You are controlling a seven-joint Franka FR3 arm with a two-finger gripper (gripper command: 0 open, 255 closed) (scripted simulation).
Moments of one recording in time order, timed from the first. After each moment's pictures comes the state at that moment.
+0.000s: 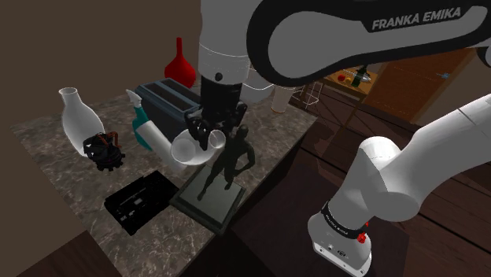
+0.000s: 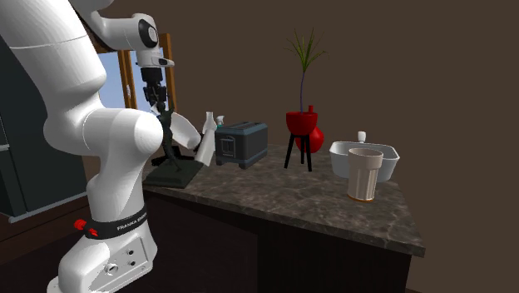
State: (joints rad) arm 0.37 -0.42 0.31 -2.28 0.09 1.91 0.77
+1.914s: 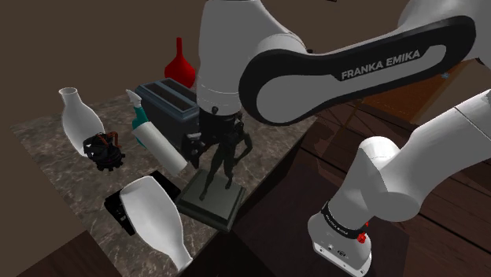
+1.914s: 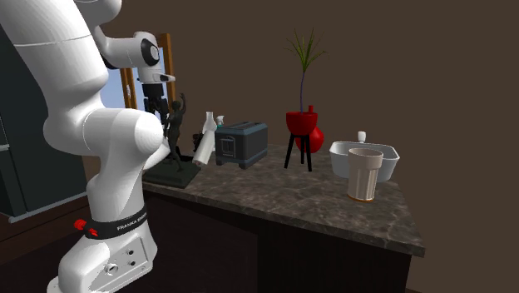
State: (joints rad) arm 0.37 -0.38 0.32 -2.40 0.09 2.07 0.78
